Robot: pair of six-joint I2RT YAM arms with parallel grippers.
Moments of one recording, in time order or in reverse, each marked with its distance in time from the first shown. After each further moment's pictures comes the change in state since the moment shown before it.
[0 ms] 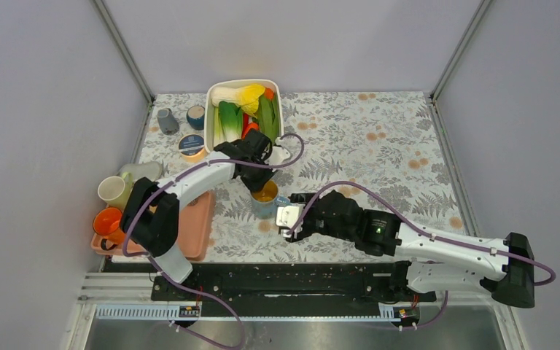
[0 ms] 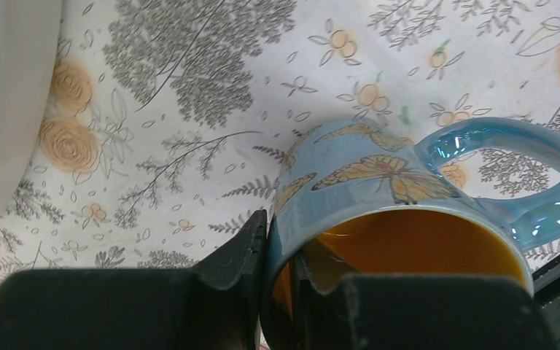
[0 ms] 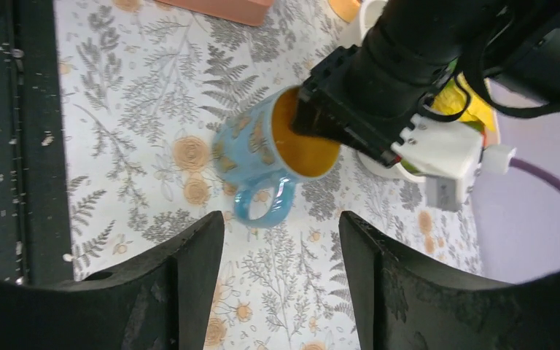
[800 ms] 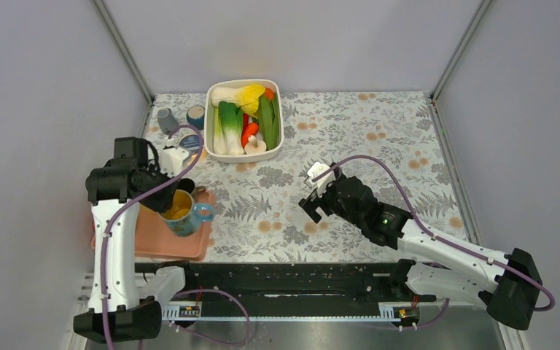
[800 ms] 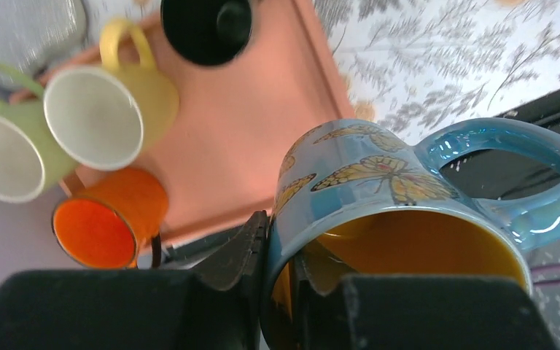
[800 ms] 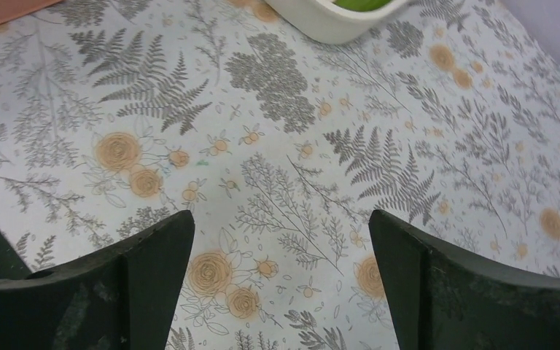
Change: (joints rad) left arm 0.661 -0.649 0.105 -0.721 0.050 0.207; right arm -0.261 -0.079 -0.148 0.085 0.037 0.423
